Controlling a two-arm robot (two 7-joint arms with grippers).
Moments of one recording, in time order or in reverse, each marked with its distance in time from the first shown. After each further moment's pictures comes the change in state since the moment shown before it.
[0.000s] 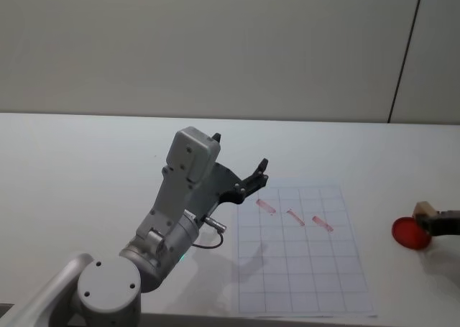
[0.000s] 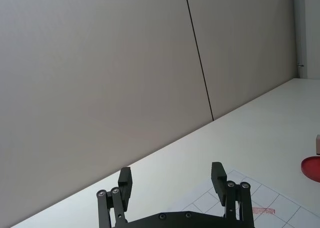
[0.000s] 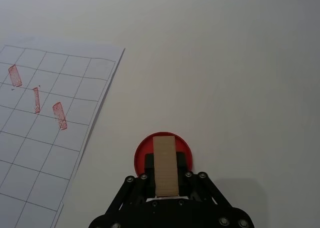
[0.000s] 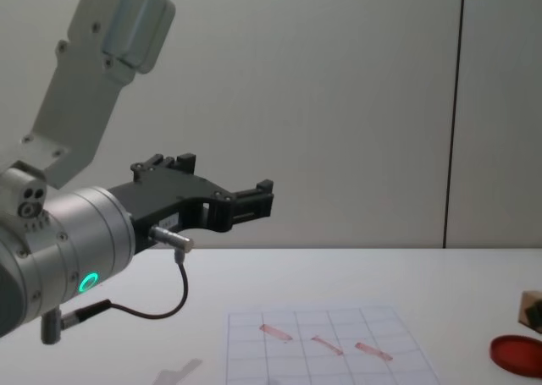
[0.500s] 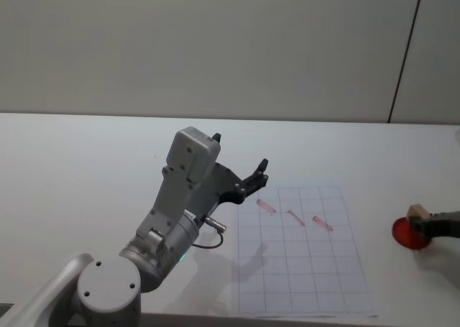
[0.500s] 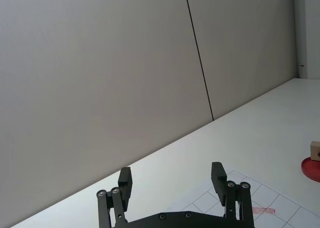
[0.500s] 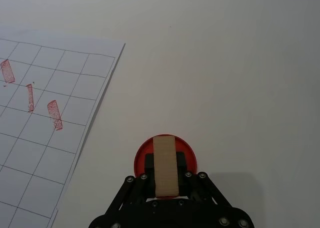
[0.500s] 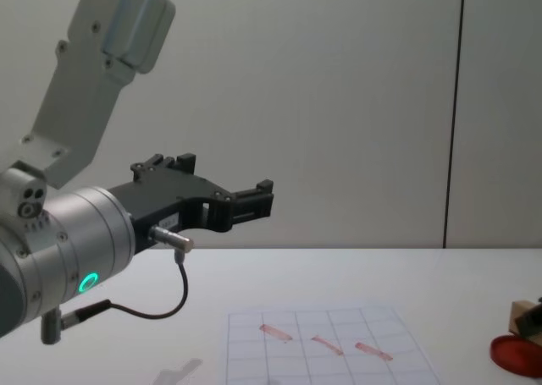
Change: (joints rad) left arm 0.000 0.000 0.000 0.000 0.000 0.000 0.000; right arm 0.030 -0.022 -0.024 0.061 -0.039 -0.020 0.017
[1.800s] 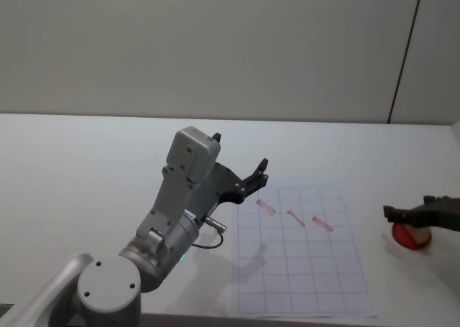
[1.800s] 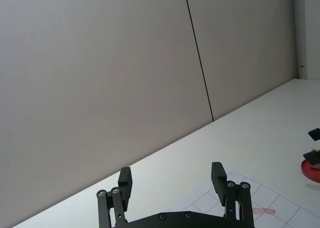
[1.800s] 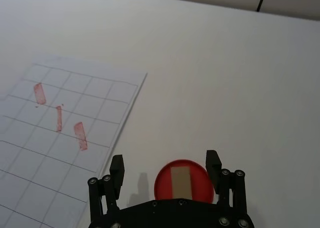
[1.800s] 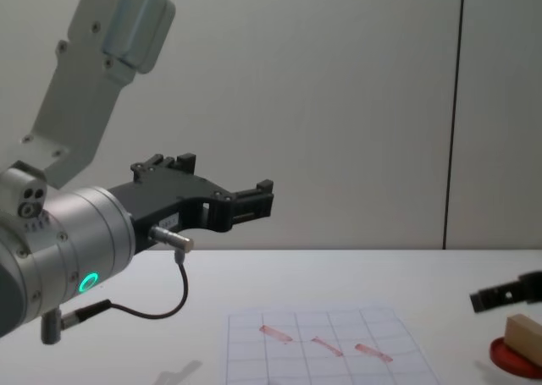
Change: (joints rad) left arm 0.000 0.000 0.000 0.000 0.000 0.000 0.000; right arm -0.014 -0.006 -0.007 -0.023 0.019 -0.102 0.008
